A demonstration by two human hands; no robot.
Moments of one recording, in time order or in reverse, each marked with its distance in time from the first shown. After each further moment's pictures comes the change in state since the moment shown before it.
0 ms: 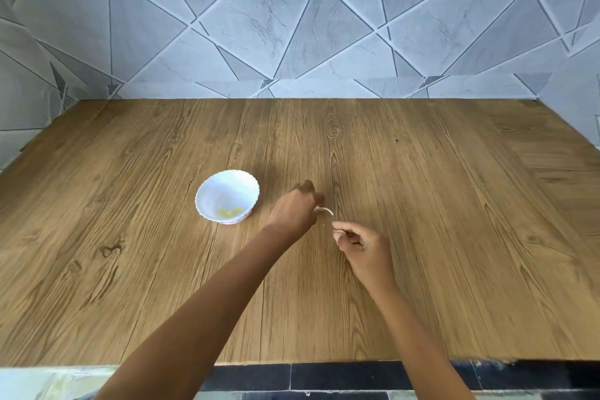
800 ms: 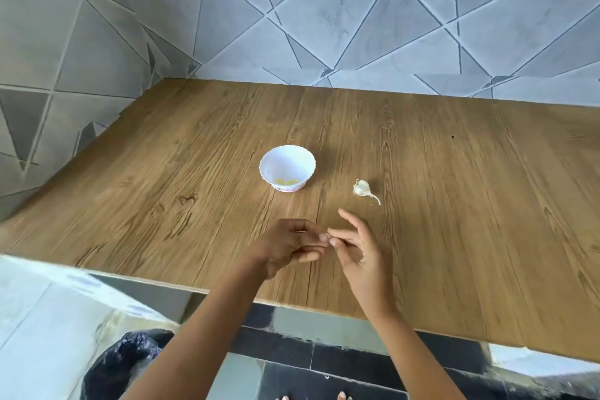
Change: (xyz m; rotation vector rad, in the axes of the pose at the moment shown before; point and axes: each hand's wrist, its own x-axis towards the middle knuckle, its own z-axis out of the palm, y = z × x) left_hand -0.152 -0.020 -0.037 -1.515 -0.214 -0.677; right_hand -0.073 -0.029 0.054 0.026 -0.044 -0.434
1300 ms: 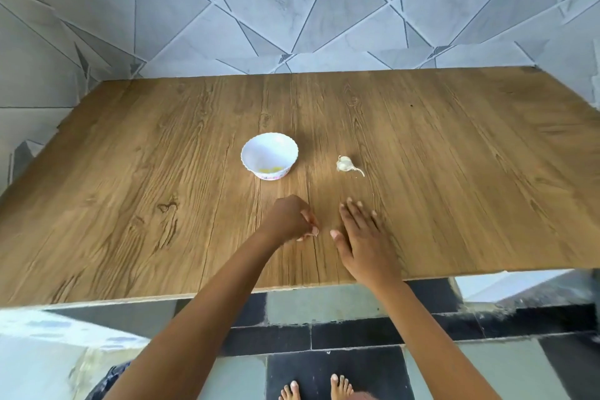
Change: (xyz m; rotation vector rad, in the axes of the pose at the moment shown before) left_hand 0.025 0.006 -0.009 0.993 0.026 0.182; right_hand -0.024 0.006 0.006 -0.916 -0.337 0.243
